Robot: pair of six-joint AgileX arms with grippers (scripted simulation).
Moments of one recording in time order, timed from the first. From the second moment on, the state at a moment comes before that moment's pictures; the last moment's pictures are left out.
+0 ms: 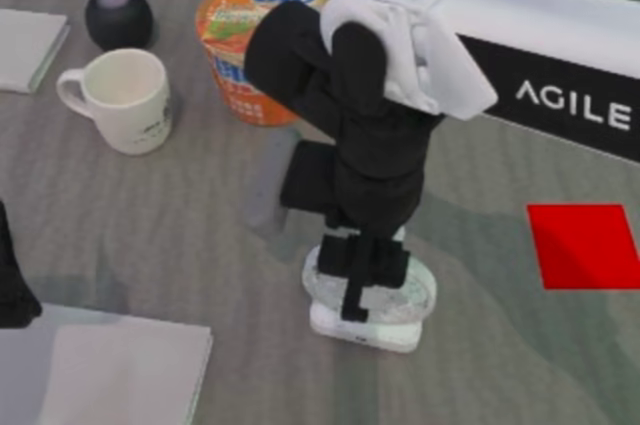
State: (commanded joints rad) left arm 0.00 0.00 0.00 0.00 0.00 0.00; right arm 0.85 2.03 1.74 -1.28 0.00 -0.47
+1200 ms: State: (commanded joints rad) left arm 0.00 0.00 0.00 0.00 0.00 0.00; right arm 0.85 2.03 1.96 -1.49 0.00 -0.47
